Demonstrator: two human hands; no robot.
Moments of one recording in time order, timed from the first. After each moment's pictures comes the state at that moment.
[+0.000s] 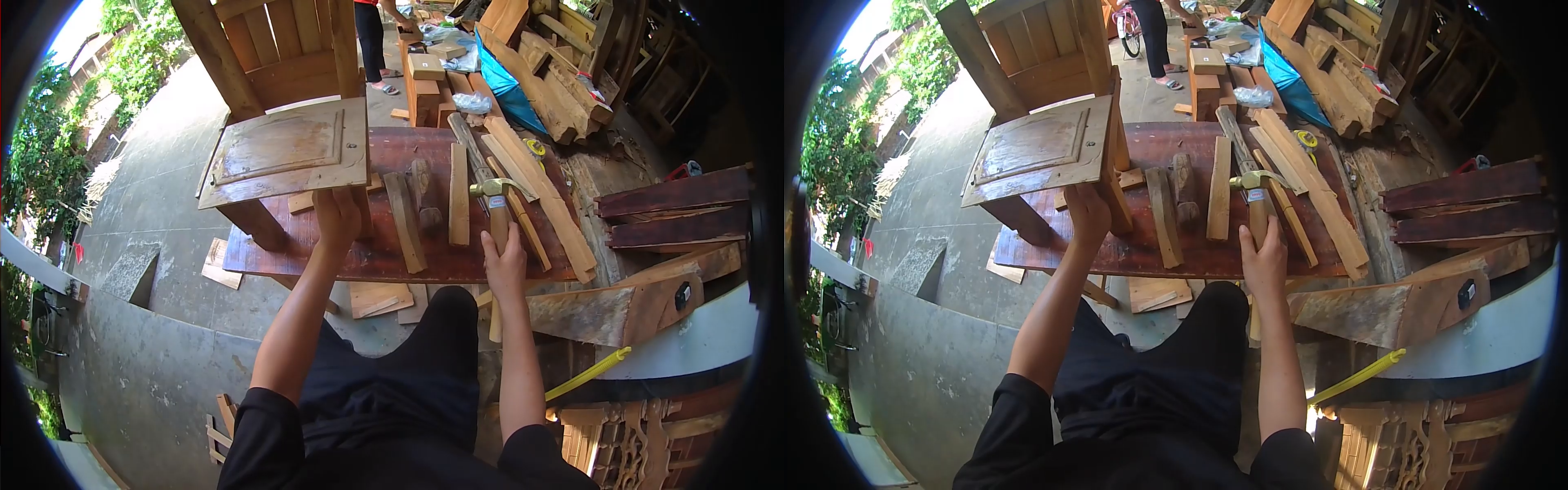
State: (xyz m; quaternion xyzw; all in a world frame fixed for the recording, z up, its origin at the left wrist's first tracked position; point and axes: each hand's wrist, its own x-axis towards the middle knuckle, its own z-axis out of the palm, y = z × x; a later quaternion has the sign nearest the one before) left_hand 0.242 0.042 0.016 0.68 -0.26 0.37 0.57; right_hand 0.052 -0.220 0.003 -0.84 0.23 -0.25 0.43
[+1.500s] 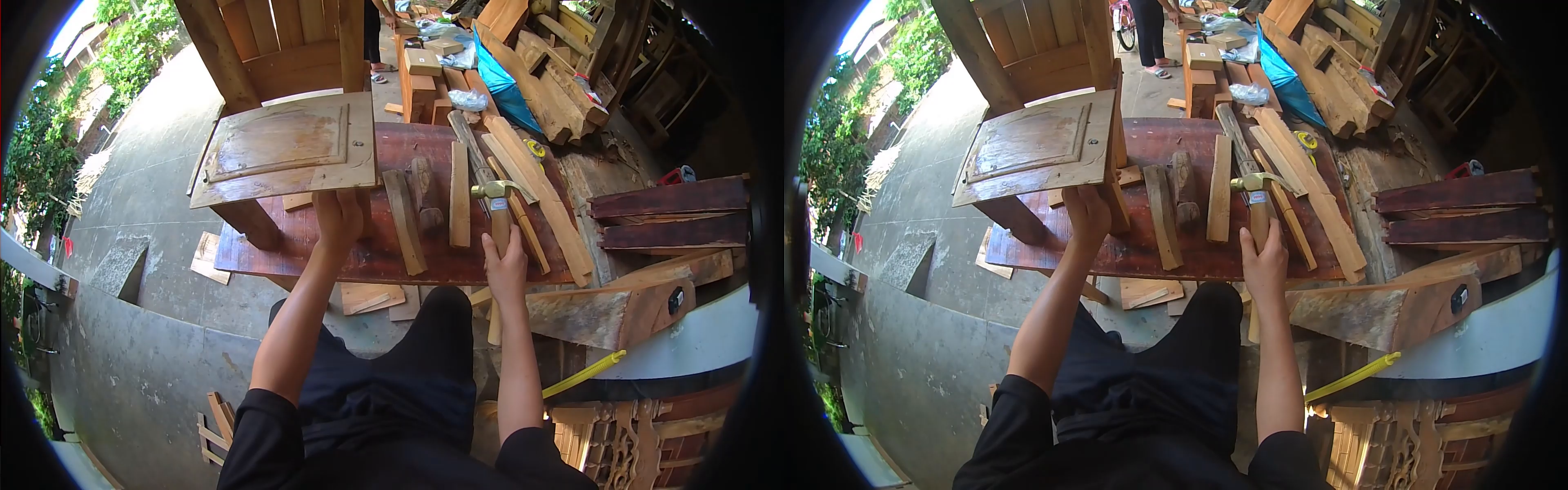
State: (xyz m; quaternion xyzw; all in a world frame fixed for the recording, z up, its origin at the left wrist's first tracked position) left_hand 0.239 0.039 0.020 0.66 -0.28 0.38 0.59; right_hand 0.056 -0.227 -0.016 -0.85 0.19 -0.30 0.38
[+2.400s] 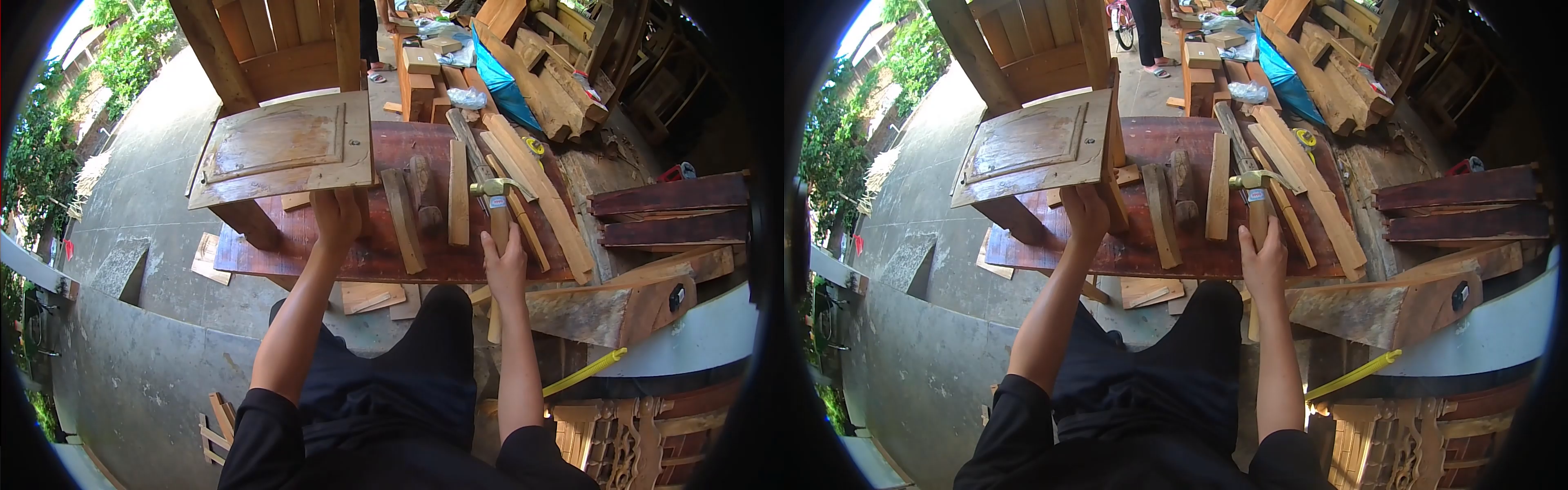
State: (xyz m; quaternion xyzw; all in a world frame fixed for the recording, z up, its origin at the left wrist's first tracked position) left_hand 0.244 0.038 0.014 0.65 -0.27 0.36 0.61; right_hand 0.056 -0.227 -0.014 -0.85 0.19 -0.30 0.39
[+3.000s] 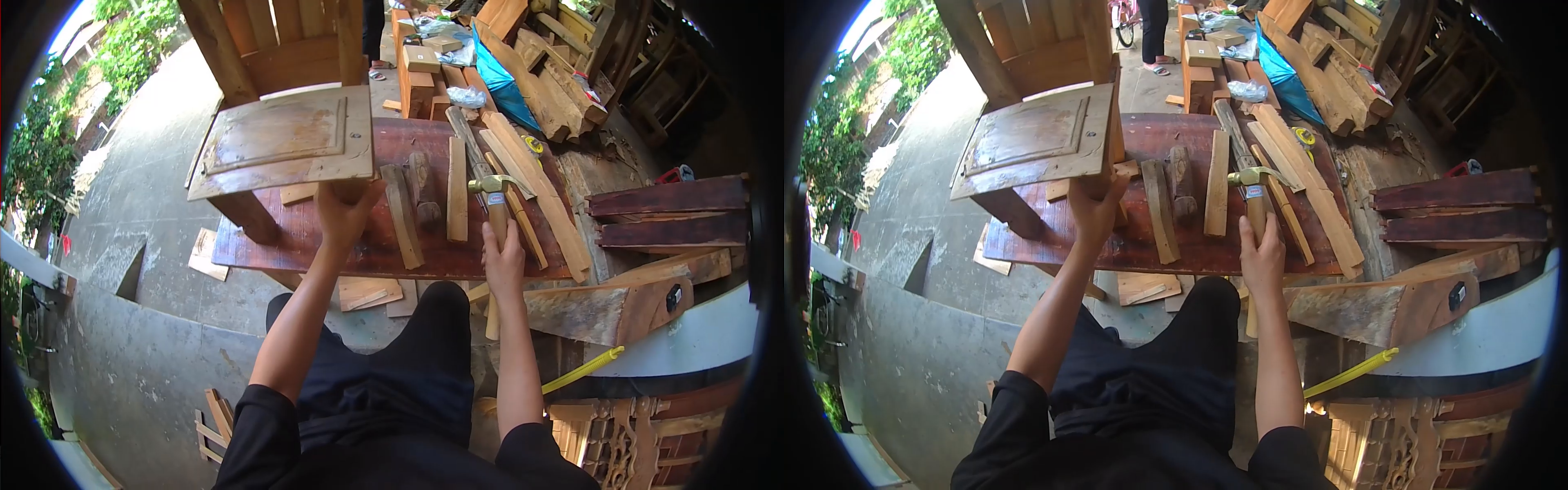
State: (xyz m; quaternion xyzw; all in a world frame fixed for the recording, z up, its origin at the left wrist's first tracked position) left_hand 0.211 0.024 0.032 0.63 -0.19 0.29 0.69; right_hand 0.052 -0.217 0.007 -0.83 0.22 -0.25 0.45
